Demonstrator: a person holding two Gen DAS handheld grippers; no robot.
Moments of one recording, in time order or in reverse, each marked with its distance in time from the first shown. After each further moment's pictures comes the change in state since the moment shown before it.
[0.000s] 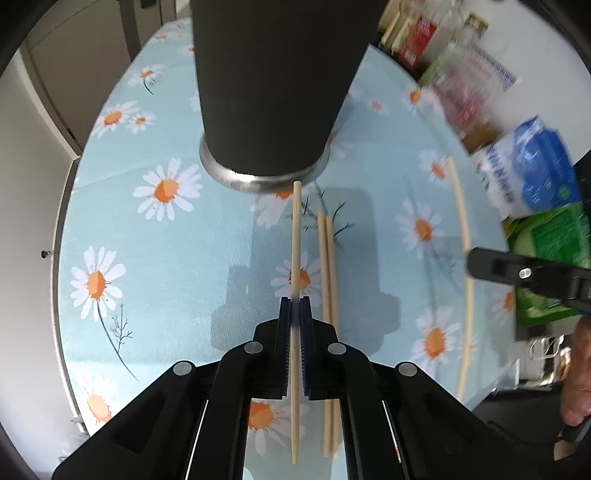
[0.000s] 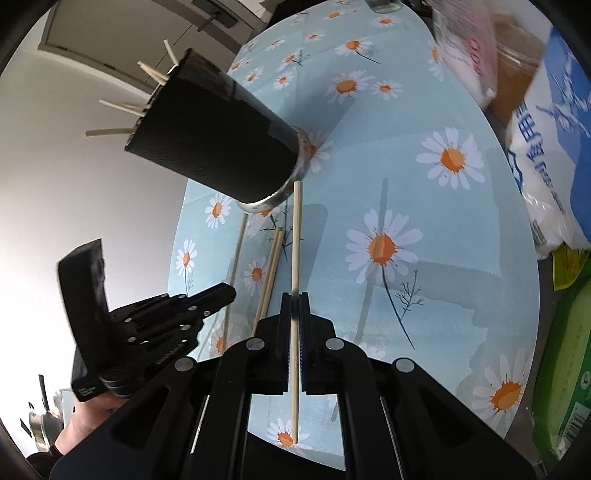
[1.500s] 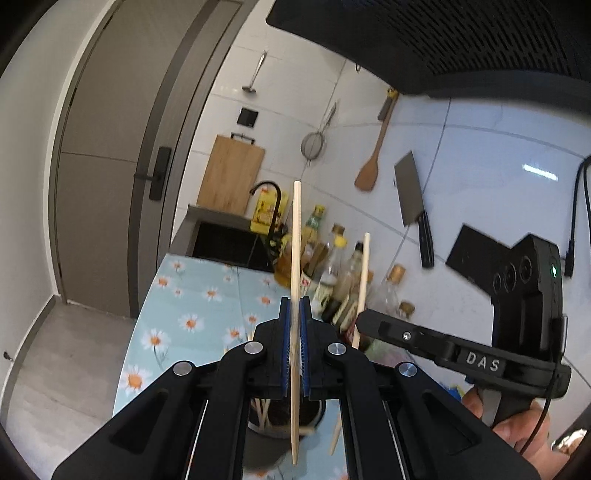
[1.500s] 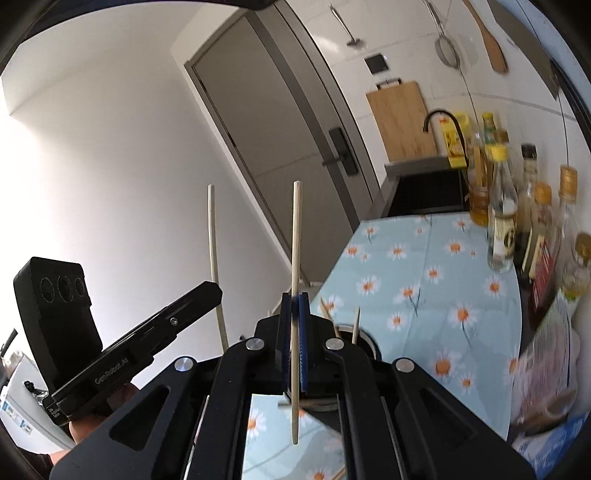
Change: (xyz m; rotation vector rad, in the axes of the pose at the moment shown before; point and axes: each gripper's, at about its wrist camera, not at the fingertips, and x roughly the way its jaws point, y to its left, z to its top) left arm -0.184 0.010 0.102 -0.046 -0.890 -0.165; right arm -0.106 0.139 0.123 -0.440 -0.585 0.148
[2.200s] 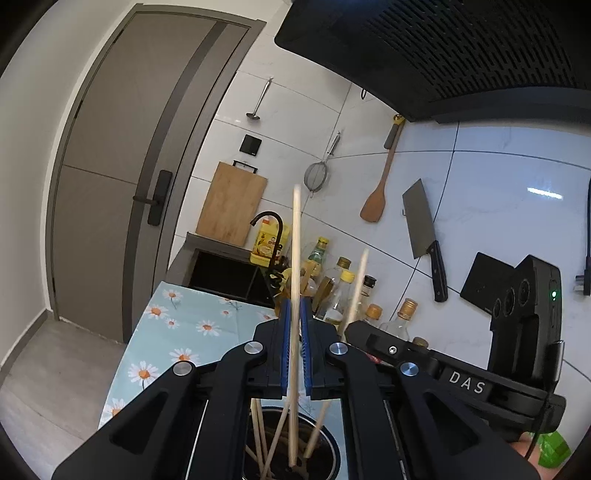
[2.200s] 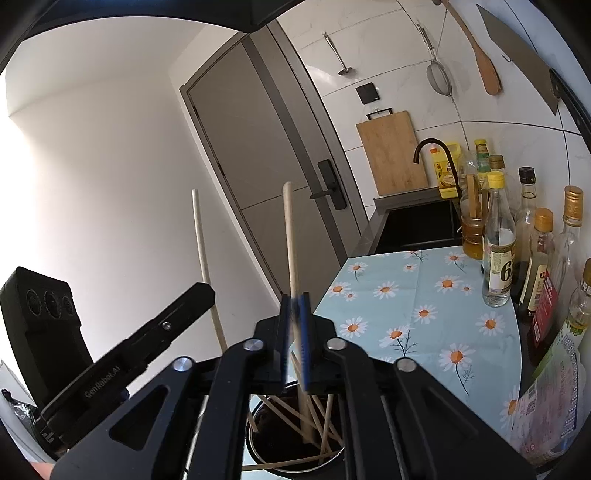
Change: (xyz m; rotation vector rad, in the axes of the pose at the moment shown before) left arm 0.032 0.010 -0.003 -0.021 -0.127 -0.004; right arm 0.029 -0.021 0.006 -0.024 -0.112 -0.061
